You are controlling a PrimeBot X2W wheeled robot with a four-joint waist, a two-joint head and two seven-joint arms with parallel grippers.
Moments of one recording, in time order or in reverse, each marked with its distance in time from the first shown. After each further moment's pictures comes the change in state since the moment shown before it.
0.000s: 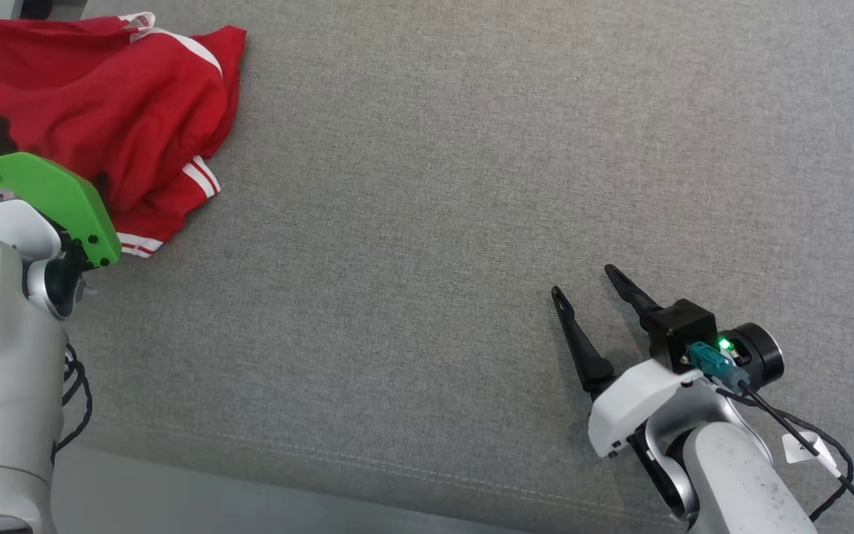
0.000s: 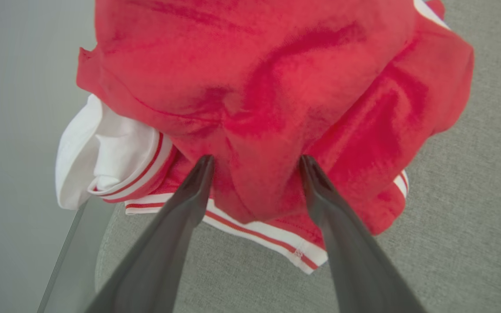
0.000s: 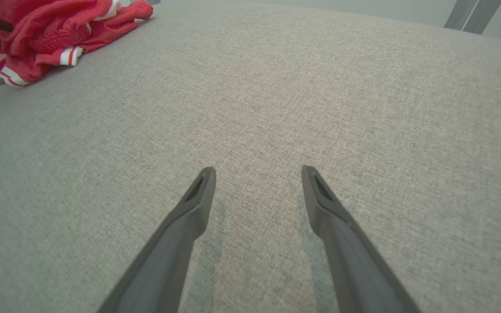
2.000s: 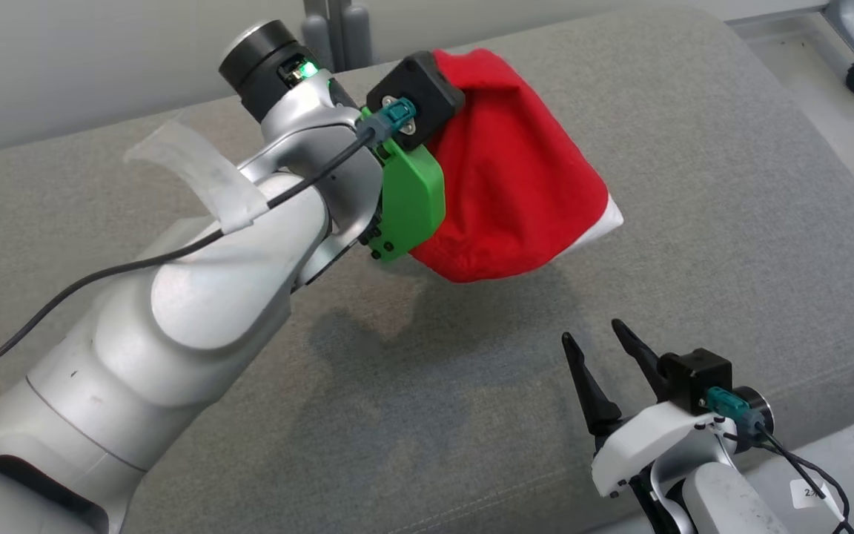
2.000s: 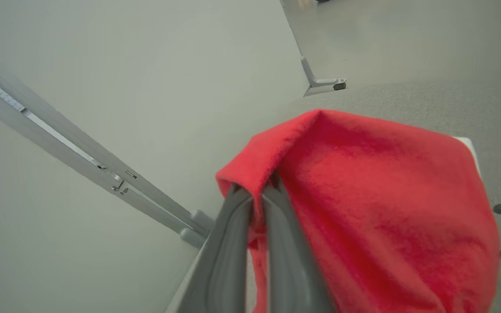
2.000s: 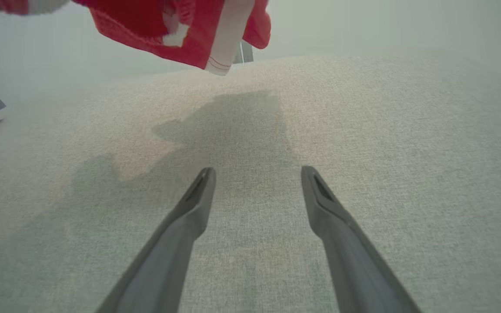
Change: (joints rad) left arm -0.171 -0.044 -0.793 -0.604 0.008 -0.091 -0.126; right arm 0.045 -0.002 0.006 0.170 0.169 0.000 -0.143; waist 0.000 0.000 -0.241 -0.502
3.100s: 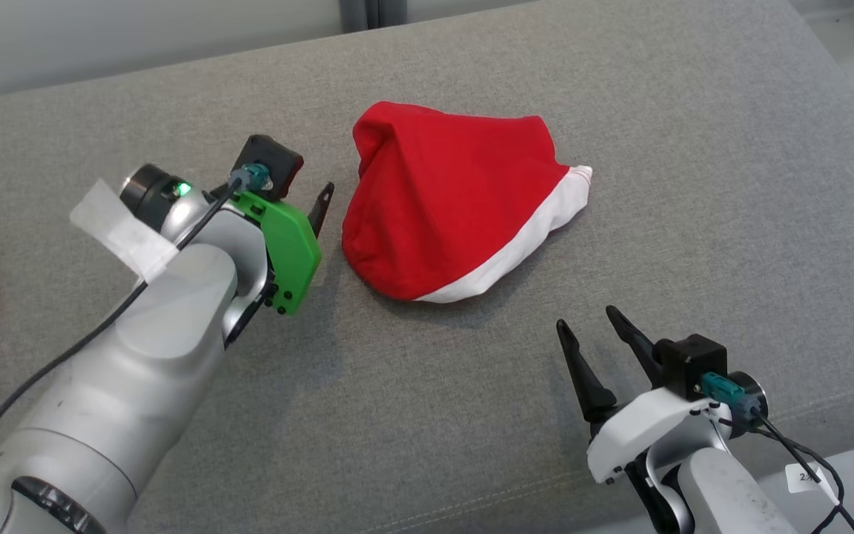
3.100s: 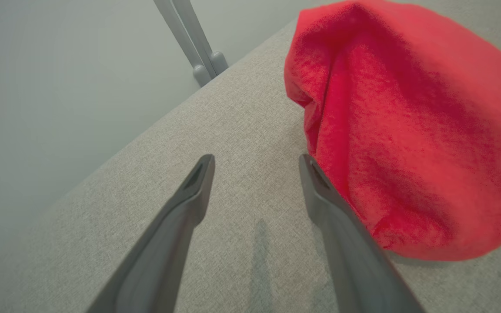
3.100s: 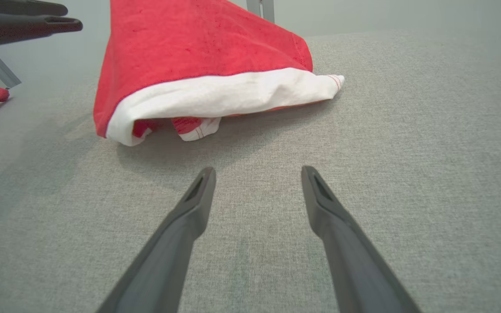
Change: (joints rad) left arm 0.068 -0.013 -0.115 0.558 -0.221 0.056 -0.226; right arm -0.041 0.000 0.006 0.023 0.006 0.000 -0.003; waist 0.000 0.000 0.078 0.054
